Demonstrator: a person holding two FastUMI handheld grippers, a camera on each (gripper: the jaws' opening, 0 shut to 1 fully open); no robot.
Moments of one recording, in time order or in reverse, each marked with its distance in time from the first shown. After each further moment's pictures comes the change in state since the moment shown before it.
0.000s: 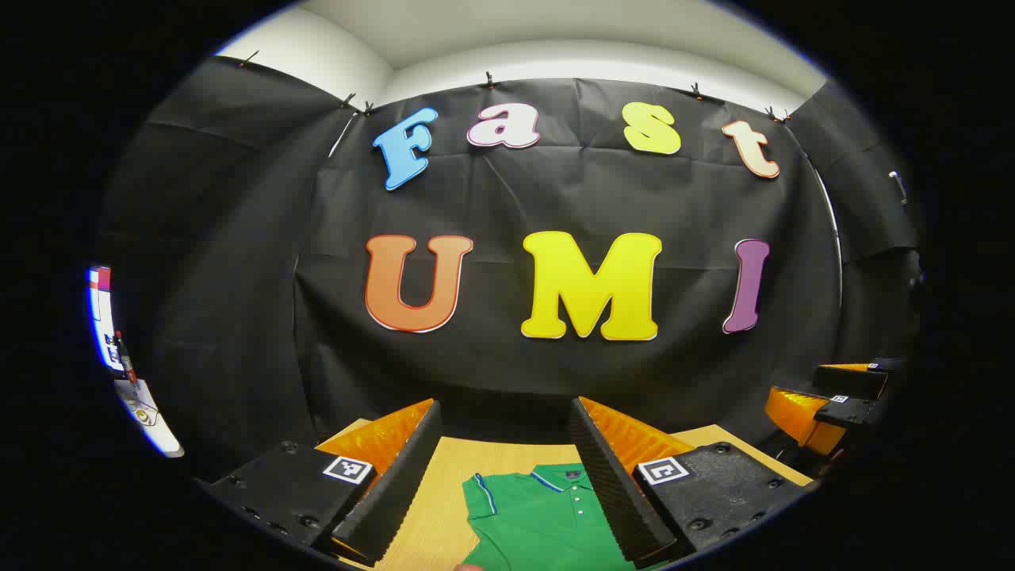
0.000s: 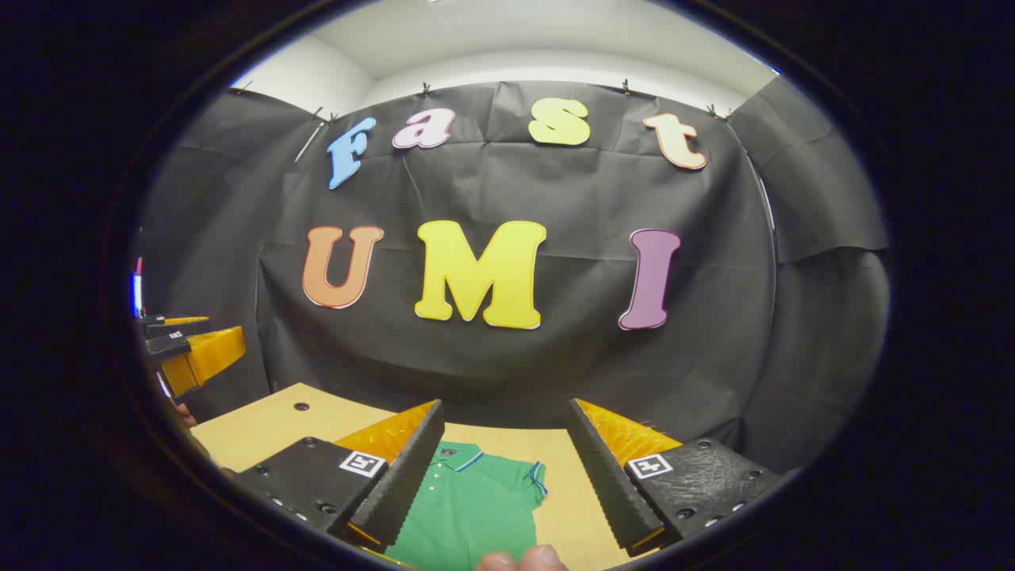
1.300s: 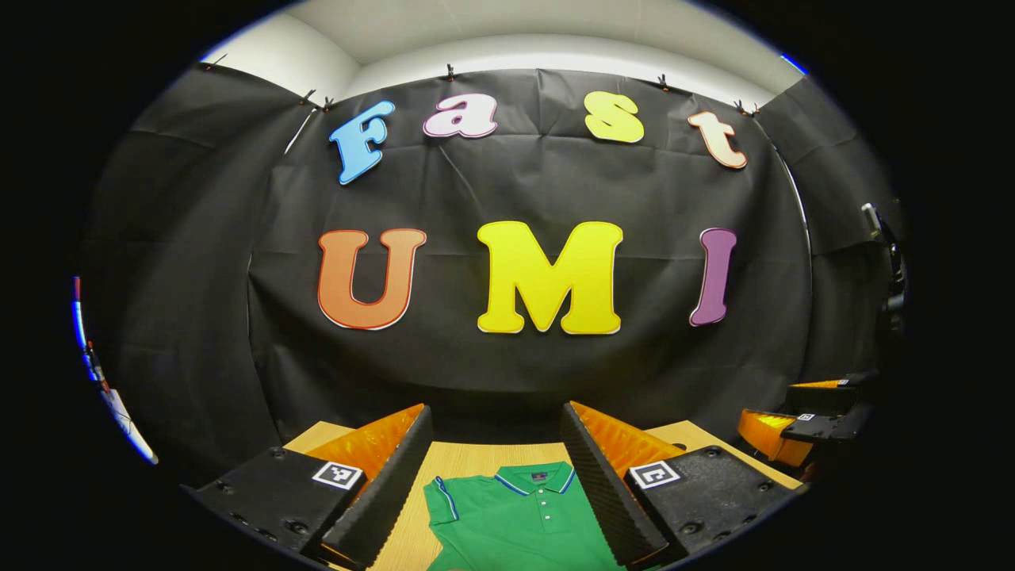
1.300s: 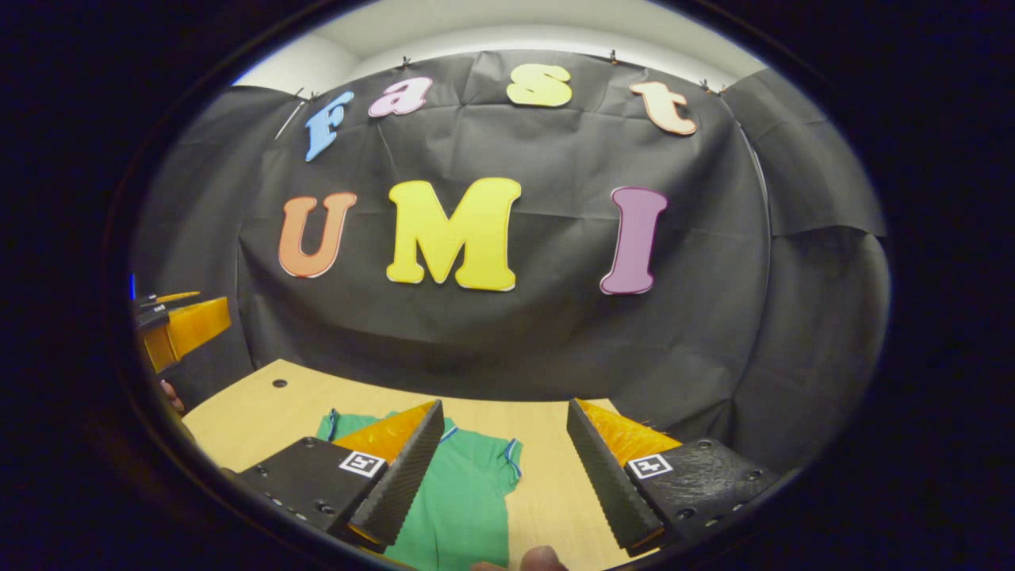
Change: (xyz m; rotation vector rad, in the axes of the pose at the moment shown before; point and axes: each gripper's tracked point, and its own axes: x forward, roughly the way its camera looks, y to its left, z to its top) left arm 0.022 -0.039 -0.021 0.007 0.061 -0.056; right arm 0.032 -0.041 -0.054 0.008 0.172 -0.014
